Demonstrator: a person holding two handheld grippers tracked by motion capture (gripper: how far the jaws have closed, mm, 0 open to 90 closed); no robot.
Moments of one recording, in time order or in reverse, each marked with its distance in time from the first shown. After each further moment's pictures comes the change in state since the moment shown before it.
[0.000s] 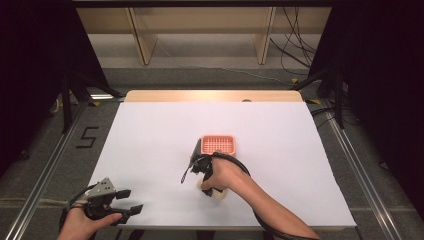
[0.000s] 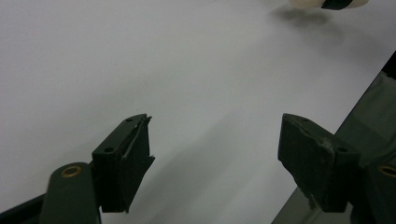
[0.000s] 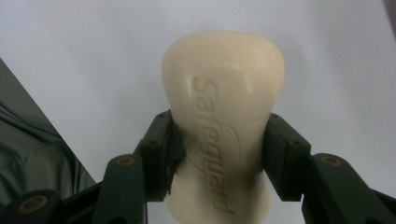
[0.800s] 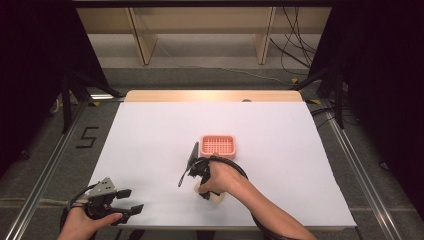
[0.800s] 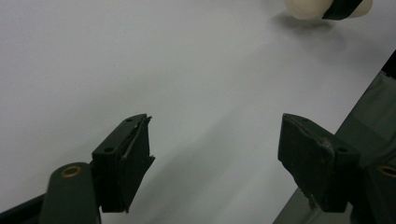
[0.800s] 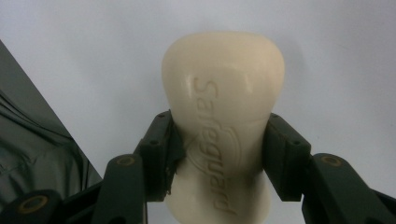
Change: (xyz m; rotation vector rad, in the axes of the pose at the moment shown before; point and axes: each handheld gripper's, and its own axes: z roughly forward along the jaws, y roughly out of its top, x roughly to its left) left arm -0.001 0.001 0.001 -0.002 -0.003 -0.002; right arm 0.009 0.001 0.005 -0.005 0.013 -0.016
